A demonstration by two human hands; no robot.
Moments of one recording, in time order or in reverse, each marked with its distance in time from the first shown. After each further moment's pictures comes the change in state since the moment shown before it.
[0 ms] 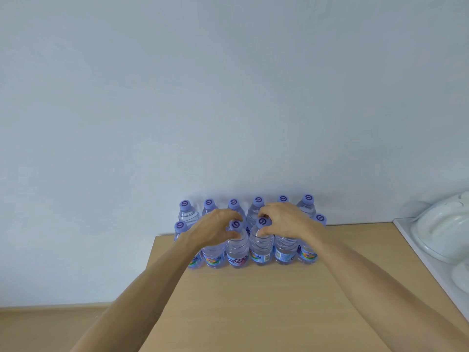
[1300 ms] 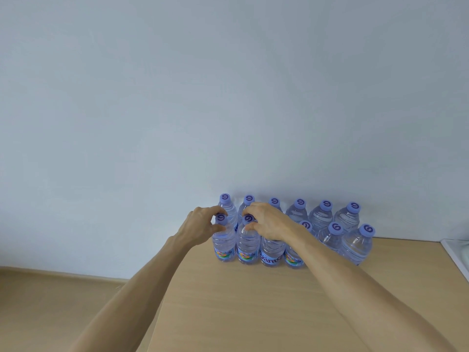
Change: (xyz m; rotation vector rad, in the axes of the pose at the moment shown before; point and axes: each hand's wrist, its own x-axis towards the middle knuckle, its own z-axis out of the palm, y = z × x) left_hand -0.081 -0.093 -0.026 -0.138 0.178 -0.353; right_hand 0.062 -0.124 0.015 0.190 -0.042 -0.124
